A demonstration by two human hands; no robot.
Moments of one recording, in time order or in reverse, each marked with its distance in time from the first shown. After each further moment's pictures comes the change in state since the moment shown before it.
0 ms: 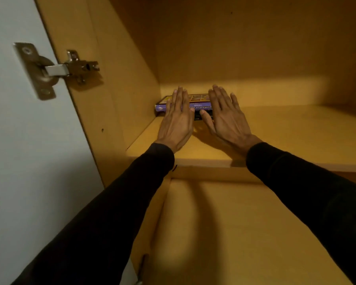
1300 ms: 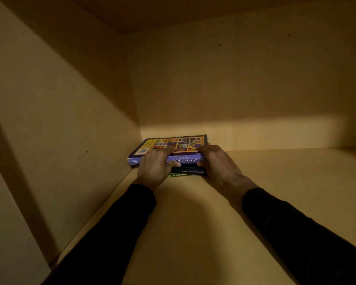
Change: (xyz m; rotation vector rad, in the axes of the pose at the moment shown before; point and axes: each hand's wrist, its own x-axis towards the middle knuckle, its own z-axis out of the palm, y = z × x) left_hand 0.131 -0.069 0.103 0.057 -0.065 -0.081; right_hand 0.092 0.083 0.103 0.303 -0.159 0.070
